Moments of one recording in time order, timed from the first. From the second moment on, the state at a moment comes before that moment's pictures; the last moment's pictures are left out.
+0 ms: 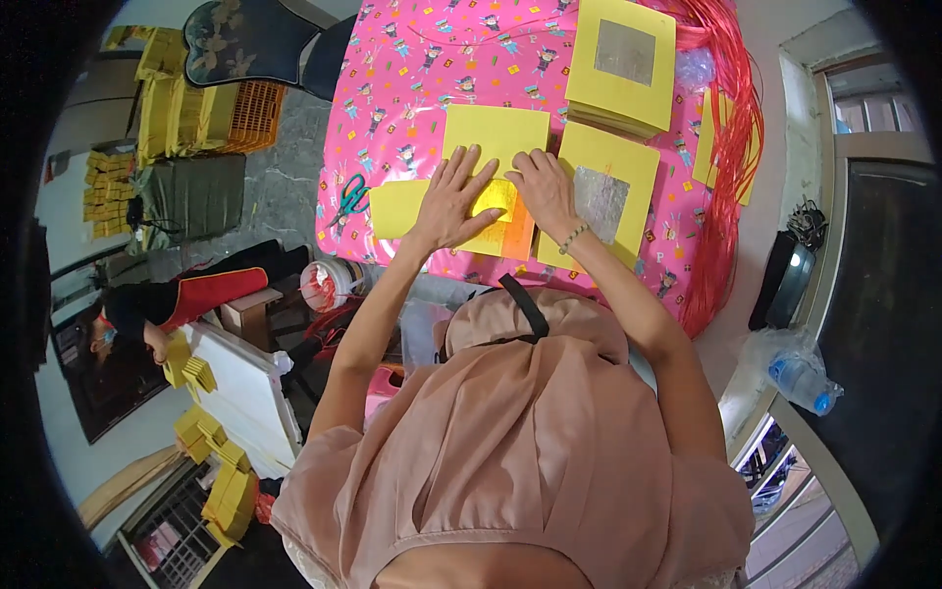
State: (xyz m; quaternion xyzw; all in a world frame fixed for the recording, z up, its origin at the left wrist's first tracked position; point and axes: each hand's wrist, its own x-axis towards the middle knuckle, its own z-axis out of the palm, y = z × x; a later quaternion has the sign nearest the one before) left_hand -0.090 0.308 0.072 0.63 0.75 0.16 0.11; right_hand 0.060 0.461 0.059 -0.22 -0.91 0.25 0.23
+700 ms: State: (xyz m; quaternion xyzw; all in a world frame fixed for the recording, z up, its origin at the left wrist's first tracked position) left_hand -0.106 0.291 0.064 0.62 0.76 0.16 0.13; right_hand 0.067 0.466 0.067 -0.27 -0.84 0.44 0.19
